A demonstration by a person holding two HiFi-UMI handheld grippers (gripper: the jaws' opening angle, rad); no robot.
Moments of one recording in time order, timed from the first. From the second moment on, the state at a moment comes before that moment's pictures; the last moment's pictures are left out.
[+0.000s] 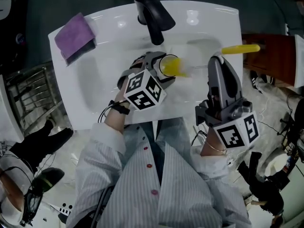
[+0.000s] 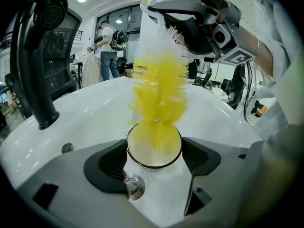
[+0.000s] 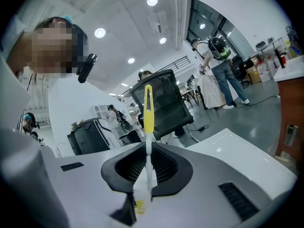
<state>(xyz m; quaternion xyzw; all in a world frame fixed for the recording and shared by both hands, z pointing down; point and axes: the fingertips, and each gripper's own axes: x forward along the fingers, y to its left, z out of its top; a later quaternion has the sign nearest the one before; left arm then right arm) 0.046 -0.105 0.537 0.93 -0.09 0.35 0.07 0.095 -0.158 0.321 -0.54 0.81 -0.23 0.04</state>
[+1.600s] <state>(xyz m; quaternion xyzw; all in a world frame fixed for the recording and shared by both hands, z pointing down) 0.042 -0.106 0.538 0.93 -0.09 0.34 0.07 -0.005 -0.158 0.403 -0.39 0.90 -0.11 -0.16</state>
